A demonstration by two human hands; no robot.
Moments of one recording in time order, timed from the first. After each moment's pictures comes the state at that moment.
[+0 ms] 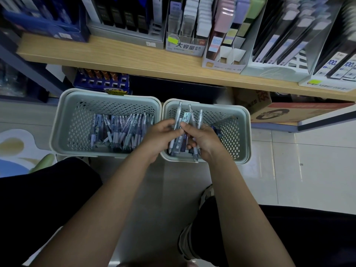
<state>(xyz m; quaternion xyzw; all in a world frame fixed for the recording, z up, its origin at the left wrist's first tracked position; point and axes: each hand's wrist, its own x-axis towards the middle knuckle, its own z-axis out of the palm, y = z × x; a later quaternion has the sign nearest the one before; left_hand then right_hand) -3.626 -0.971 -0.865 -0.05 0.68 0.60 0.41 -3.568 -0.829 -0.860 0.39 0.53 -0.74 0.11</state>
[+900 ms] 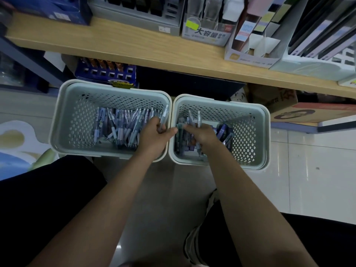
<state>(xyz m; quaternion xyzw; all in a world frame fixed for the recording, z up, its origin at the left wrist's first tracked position) -3.640 -0.993 -0.902 -0.03 0.82 0.49 0.28 -3.604 -0.833 -0.927 0.46 0.64 -0.59 0.19</state>
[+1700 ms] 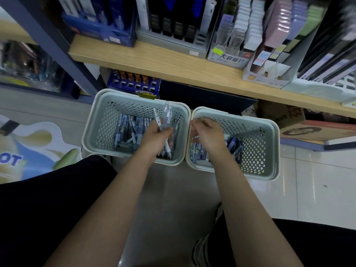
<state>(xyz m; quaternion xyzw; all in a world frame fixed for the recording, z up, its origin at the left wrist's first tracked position) -3.663 -1.042 -0.882 -0.13 0.70 0.63 0.32 -3.624 -0.886 -0.854 0.36 0.70 -0.61 0.06</state>
